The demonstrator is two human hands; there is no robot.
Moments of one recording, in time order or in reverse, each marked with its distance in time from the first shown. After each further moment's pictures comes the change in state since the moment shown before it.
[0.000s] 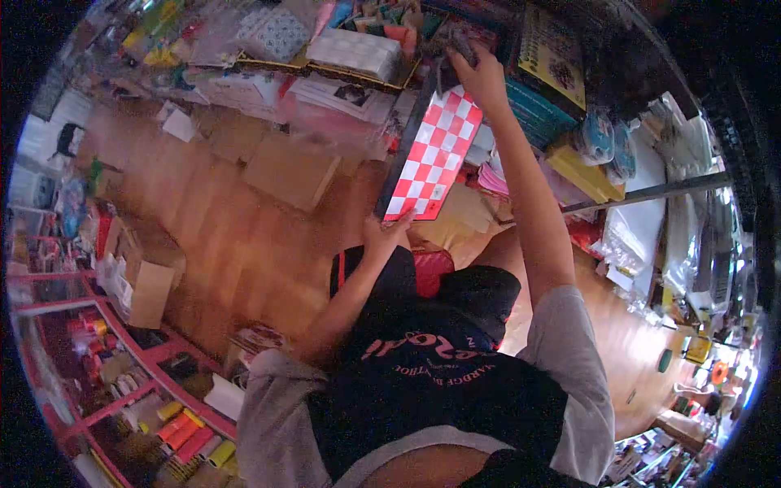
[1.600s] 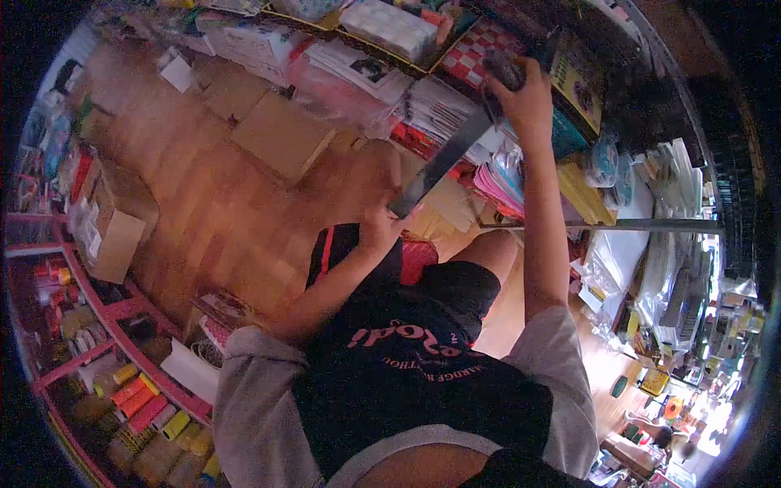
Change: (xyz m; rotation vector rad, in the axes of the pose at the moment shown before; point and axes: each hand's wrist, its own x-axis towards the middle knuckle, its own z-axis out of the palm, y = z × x) left_hand -0.021 0.005 -0.003 0.607 0.069 0.147; right_hand -0.028 -0.034 -0.028 -0.488 -0.018 -0.030
